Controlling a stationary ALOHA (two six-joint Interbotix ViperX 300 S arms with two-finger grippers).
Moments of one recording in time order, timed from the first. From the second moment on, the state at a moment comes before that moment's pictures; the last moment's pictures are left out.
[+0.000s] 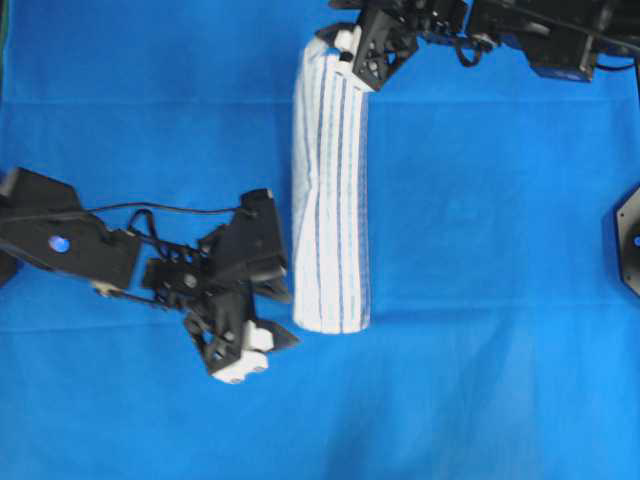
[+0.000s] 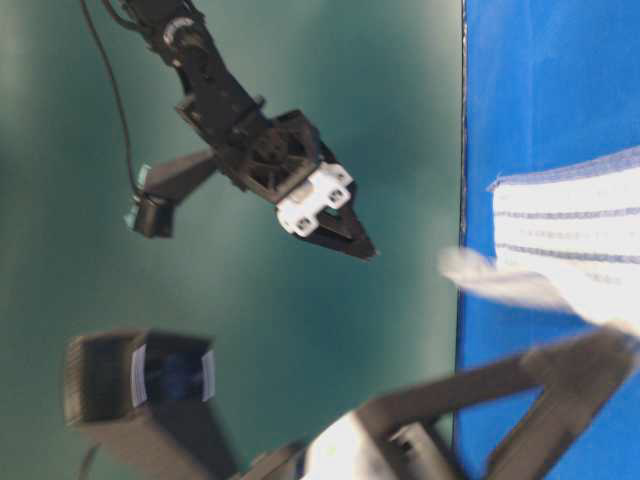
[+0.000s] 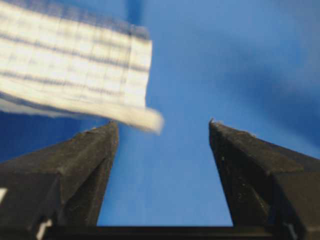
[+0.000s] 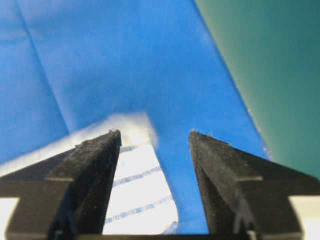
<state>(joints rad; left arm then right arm) -0.21 -0.03 0.62 -0.03 0.21 -0.48 -0.47 0.08 0.40 -0.31 0.13 0.19</state>
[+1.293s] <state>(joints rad) 0.13 -0.72 1.03 -0.02 -0.08 -0.03 -0.26 -0.52 0.93 -0.26 -0.21 0.20</state>
